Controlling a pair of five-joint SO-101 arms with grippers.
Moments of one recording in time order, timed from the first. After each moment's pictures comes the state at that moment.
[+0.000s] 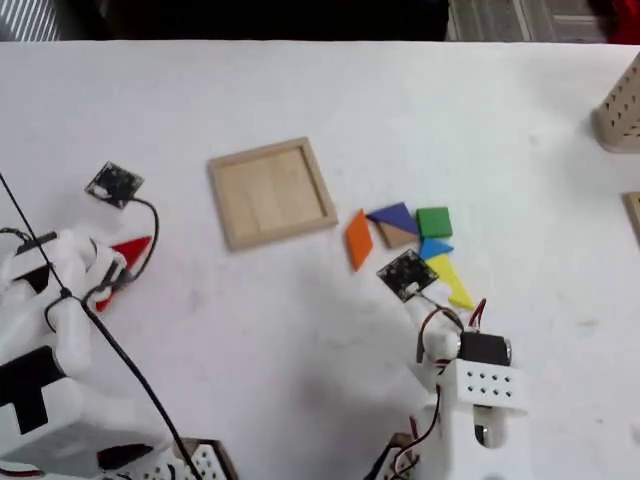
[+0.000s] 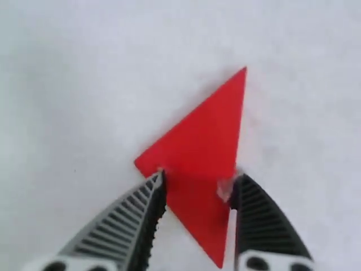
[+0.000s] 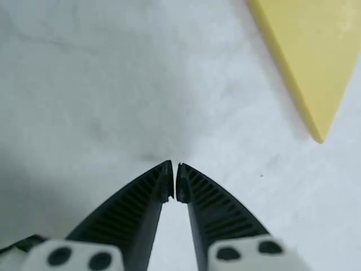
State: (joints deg) left arm -33.5 10.4 37.8 38.5 -51.7; right arm 3.4 -58.6 79.0 63.9 45.8
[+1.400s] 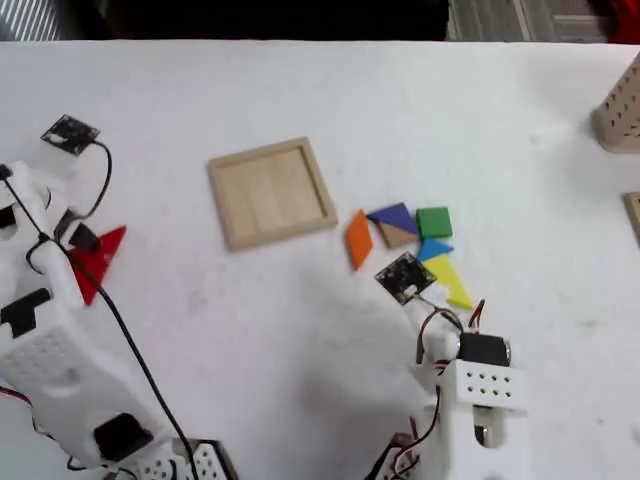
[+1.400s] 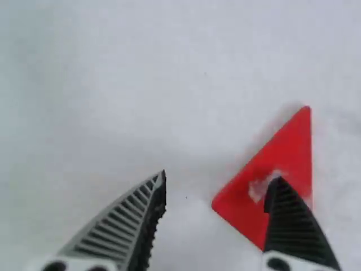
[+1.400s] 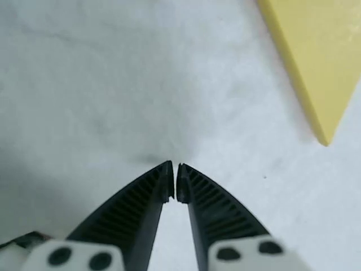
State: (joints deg) left arm -37.8 29.6 -5.4 61.8 -54.9; right arm 3.4 -58.6 79.6 63.9 47.3
